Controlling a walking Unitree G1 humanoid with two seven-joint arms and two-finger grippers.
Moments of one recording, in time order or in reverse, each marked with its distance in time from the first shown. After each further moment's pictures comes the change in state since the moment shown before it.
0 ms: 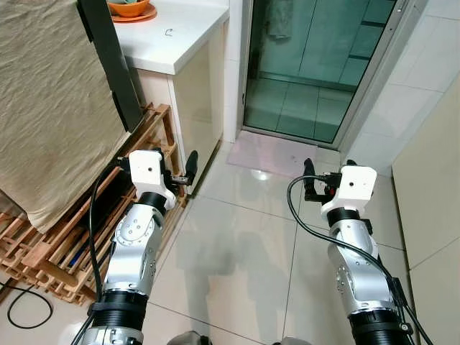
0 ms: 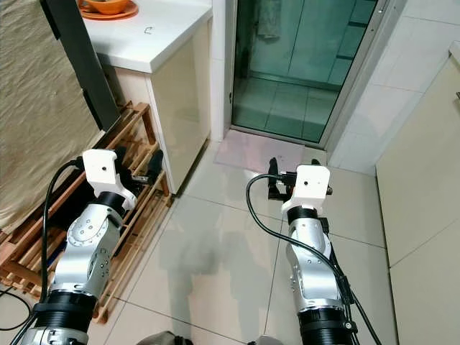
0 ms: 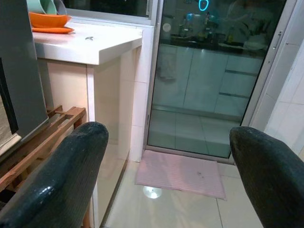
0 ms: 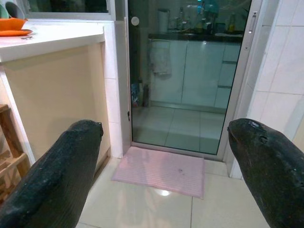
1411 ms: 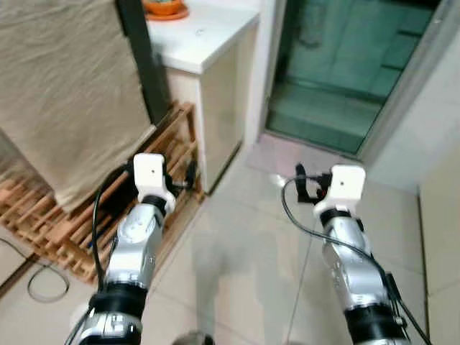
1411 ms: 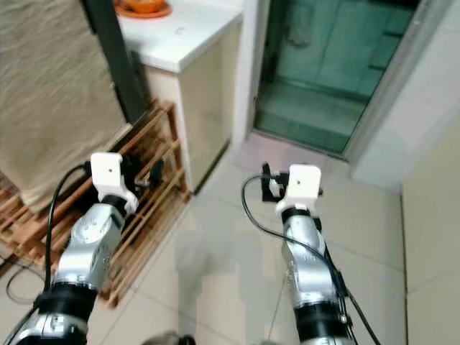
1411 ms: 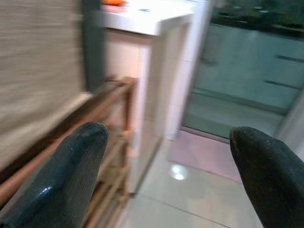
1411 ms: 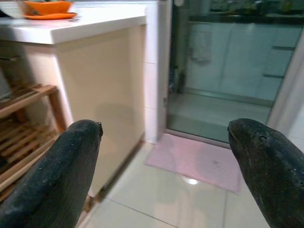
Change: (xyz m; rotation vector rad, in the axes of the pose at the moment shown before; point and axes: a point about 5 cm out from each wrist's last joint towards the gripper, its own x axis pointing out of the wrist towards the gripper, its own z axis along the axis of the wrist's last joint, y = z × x) left arm 0.005 0.015 -0.019 0.002 0.121 0.047; right arm 0.004 0.004 -0.012 0.035 0.083 0.029
